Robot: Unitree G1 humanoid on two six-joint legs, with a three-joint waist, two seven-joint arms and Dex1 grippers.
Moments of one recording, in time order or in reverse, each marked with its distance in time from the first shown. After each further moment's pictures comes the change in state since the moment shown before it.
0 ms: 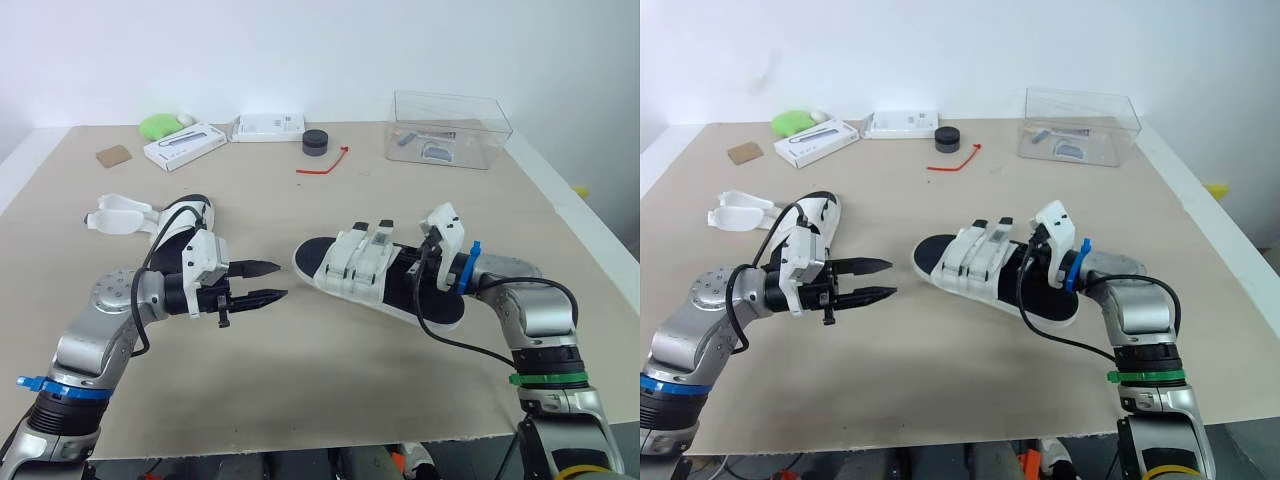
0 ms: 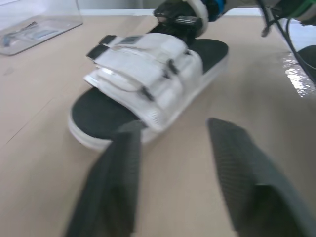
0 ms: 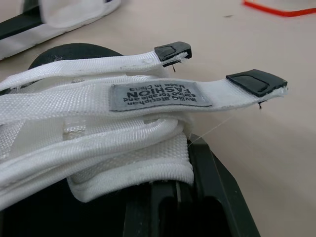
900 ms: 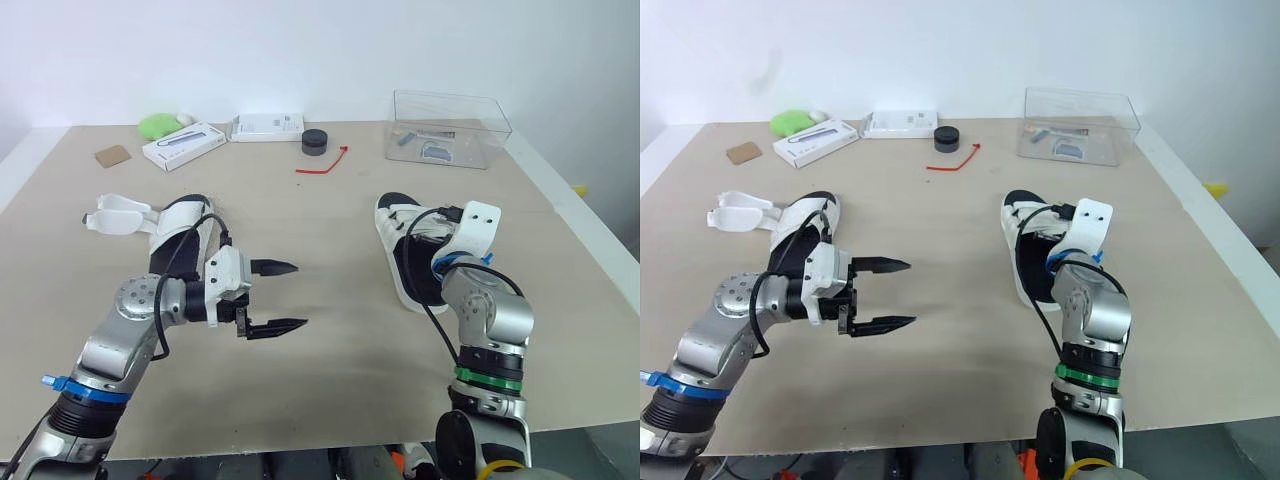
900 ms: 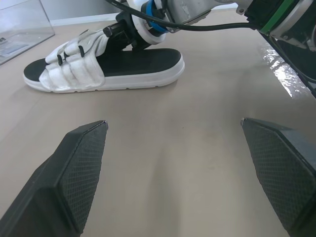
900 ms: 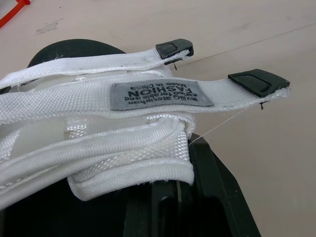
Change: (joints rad) left arm -0.004 -0.054 -0.079 -0.004 0.078 -0.092 -0.002; right arm -0.039 0.427 -0.238 -0.136 -0.134 0.206 -1.003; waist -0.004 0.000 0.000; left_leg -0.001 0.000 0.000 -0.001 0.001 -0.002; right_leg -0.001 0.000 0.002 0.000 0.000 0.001
